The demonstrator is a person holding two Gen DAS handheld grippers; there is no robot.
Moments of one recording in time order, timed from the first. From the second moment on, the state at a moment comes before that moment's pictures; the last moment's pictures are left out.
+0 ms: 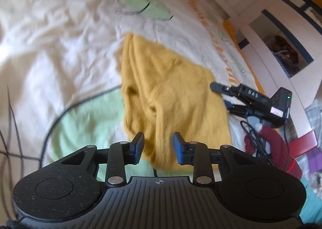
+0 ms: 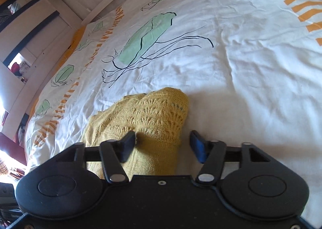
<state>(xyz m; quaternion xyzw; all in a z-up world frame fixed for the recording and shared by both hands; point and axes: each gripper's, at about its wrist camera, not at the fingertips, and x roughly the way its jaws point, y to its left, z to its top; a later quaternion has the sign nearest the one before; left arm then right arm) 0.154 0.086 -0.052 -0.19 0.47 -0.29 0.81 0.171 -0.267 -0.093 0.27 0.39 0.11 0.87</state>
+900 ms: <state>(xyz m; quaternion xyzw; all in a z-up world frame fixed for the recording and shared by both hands) 0.153 0.077 -0.086 -0.13 0.57 -0.39 0.72 0.143 -0.244 -0.081 0.25 0.40 0.14 0.87</state>
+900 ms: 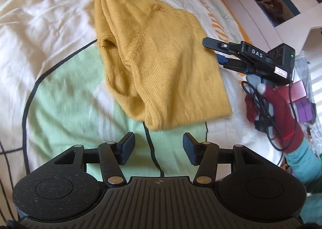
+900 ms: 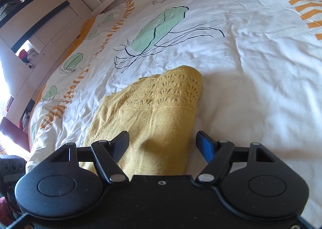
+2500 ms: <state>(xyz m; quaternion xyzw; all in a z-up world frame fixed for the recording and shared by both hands) 0.185 0.094 -0.055 -0.10 0.51 -0.26 0.82 0.048 -0.058 -0.049 -0.21 0.28 0.28 0.89</state>
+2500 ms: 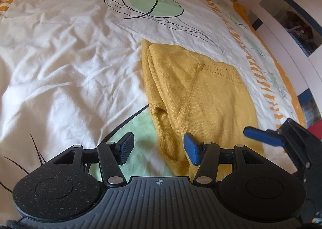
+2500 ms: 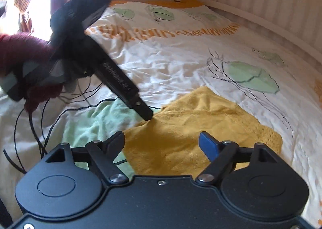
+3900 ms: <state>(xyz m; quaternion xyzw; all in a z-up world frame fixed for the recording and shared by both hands) 0.158 0.045 -0.043 0.19 0.42 -0.41 0.78 0.101 -0.144 -0.035 -0.01 0.32 0.19 0.93</state>
